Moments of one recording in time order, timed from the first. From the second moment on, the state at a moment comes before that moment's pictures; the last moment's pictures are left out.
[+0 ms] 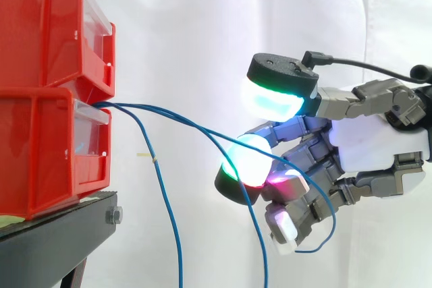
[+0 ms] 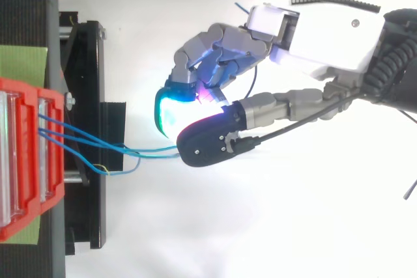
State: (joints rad) arm 0.17 -2.22 -1.22 -2.94 -1.21 -0.27
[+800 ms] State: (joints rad) arm 0.18 -2.28 -1.22 -2.80 -1.18 -0.27
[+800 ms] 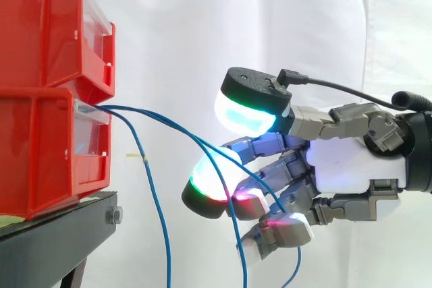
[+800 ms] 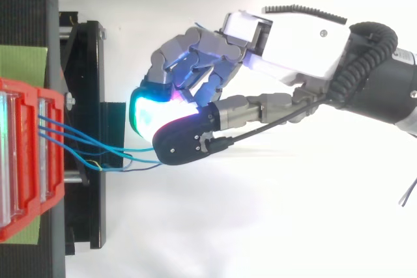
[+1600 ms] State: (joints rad) arm 0.20 -2.28 -1.22 -2.81 -1.16 -0.27
